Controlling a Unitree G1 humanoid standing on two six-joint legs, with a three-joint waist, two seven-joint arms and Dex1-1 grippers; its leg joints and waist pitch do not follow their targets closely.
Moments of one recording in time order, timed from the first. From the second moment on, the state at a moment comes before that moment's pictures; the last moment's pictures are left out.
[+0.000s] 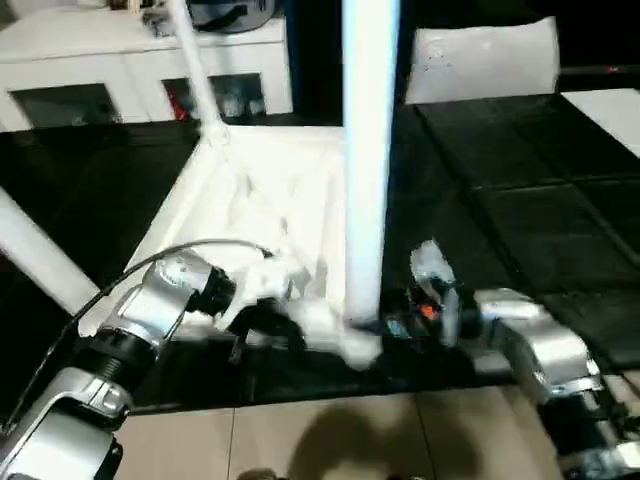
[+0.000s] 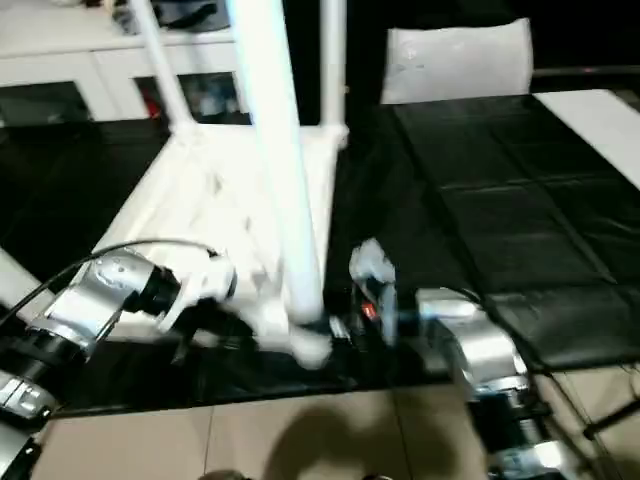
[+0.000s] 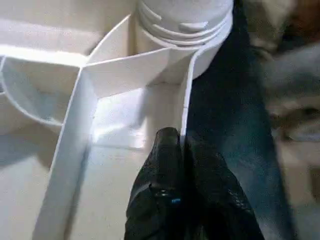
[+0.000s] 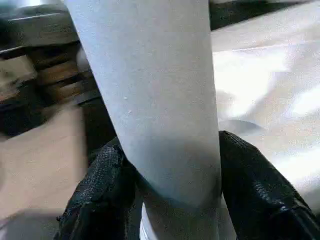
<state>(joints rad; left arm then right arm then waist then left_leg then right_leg) -0.59 0.43 -0.35 0.53 0.02 0.19 -1.31 -0.34 -0.28 0.13 0.24 0.27 0.33 1.06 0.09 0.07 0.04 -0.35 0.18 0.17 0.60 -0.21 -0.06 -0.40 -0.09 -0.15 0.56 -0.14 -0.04</state>
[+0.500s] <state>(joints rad) -0.66 0.15 -0.23 0.61 0.06 0.39 -0.81 -0.51 -0.07 0.02 0.44 0.07 0.27 0.39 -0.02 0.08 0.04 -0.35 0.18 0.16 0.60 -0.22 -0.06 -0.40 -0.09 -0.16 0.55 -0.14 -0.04</state>
